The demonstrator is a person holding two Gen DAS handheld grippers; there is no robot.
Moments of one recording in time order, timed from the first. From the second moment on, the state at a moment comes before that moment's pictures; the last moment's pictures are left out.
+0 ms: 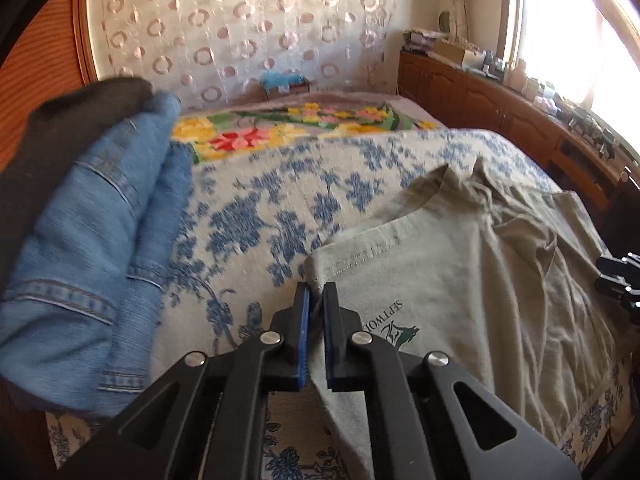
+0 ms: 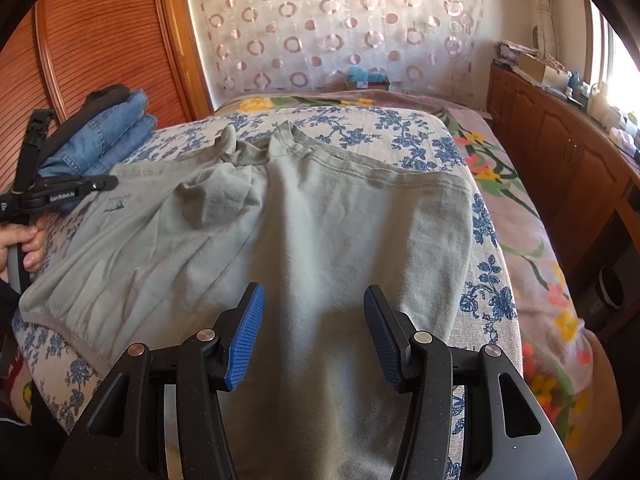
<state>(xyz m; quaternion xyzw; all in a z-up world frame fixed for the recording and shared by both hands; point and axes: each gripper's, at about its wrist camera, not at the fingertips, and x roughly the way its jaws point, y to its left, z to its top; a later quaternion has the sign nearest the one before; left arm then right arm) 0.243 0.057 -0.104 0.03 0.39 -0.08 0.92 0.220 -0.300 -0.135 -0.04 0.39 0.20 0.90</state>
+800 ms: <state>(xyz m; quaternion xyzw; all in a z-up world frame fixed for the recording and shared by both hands) 0.224 0.086 -0.087 0.03 0.36 -0.06 0.93 0.219 -0.299 -0.138 -0.05 0.39 0.18 0.90</state>
